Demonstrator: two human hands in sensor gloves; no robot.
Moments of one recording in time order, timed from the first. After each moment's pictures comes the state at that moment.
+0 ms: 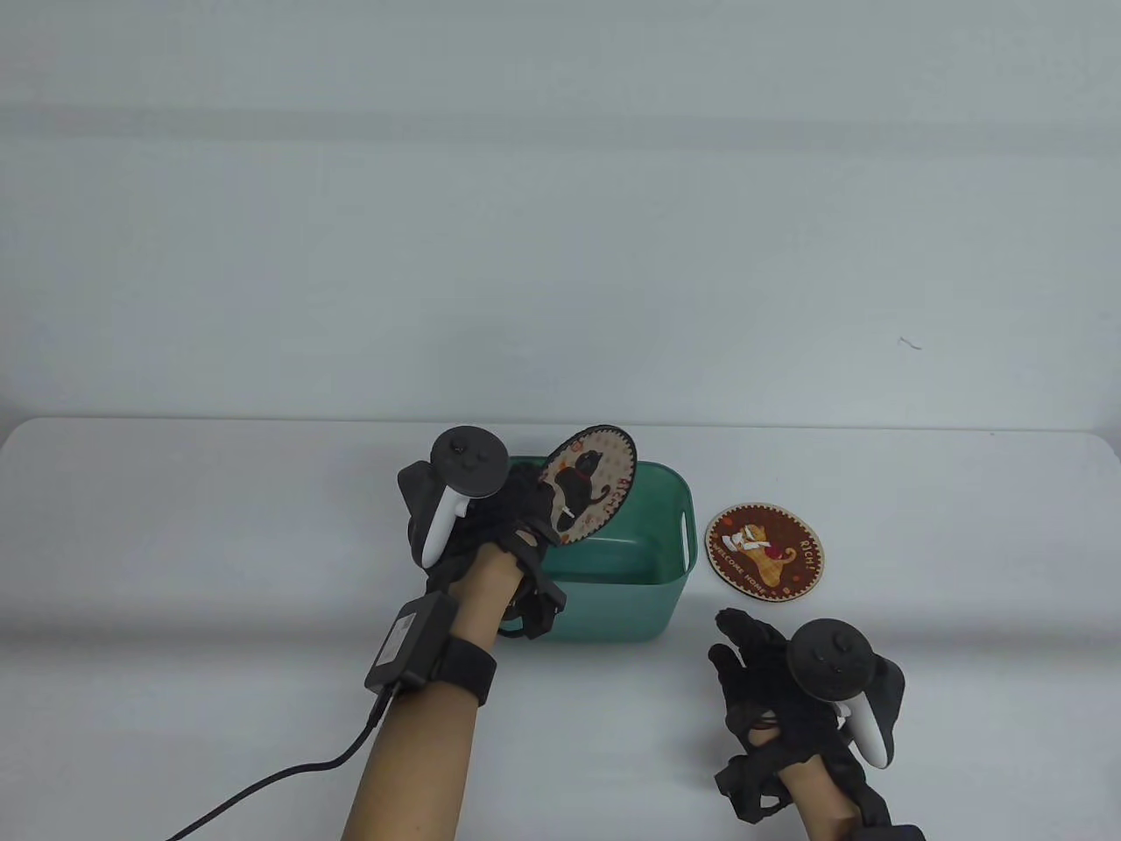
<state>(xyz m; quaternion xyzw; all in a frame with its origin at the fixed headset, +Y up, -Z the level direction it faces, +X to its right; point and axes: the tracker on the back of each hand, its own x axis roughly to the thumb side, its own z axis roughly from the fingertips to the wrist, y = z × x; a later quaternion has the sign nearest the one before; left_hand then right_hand) -0.115 -0.601 -0.464 0.03 0.02 0.40 0.92 0.208 -0.697 -0.348 0.00 0.00 0.92 0.38</state>
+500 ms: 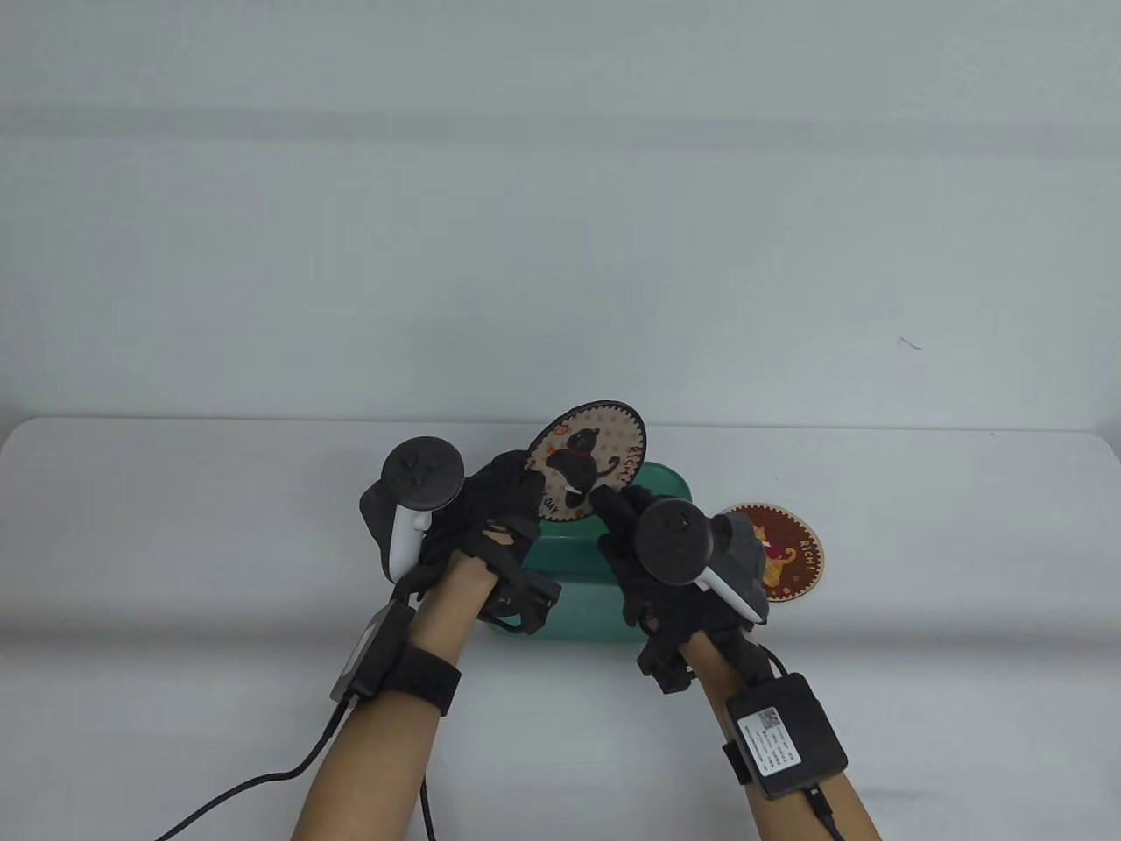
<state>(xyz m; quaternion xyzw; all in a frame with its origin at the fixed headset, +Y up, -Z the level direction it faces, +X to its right) -0.134 -0.603 -0.459 0.01 -0.03 0.52 0.85 0.083 -0.602 -0.427 0.14 -0.06 0.97 0.20</state>
